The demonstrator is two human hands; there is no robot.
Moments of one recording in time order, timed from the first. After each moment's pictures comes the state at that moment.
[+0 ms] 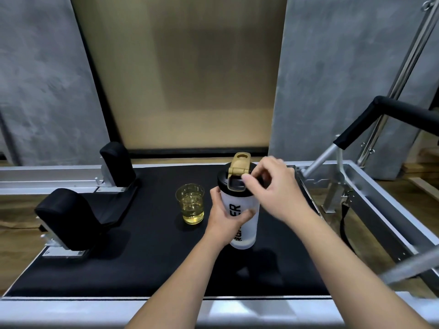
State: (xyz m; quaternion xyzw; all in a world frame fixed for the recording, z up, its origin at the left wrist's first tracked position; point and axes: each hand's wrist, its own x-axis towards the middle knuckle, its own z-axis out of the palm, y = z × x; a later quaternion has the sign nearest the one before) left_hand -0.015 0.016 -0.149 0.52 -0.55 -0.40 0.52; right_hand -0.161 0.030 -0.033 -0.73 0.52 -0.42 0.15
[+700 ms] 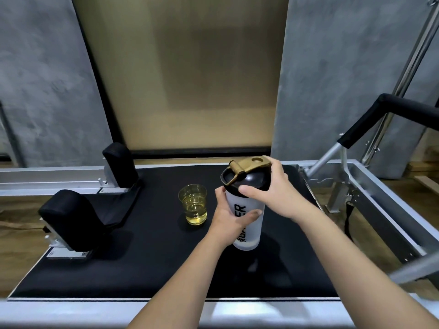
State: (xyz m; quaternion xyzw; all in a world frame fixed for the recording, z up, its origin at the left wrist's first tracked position) left_hand -0.011 0.013 -0.148 0.51 -0.57 -0.42 0.49; right_hand -0.171 0.002 -0.055 -0.70 0.56 -0.32 0.31
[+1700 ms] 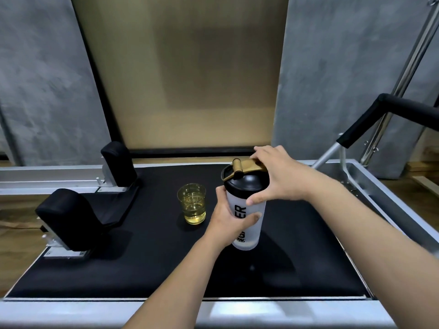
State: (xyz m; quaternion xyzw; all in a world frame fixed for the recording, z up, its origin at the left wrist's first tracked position) left_hand -0.006 0.014 -0.147 0.52 -0.59 -0.40 0.47; right_hand -0.184 -0.008 -0.001 -0.85 0.50 -0.11 0.11
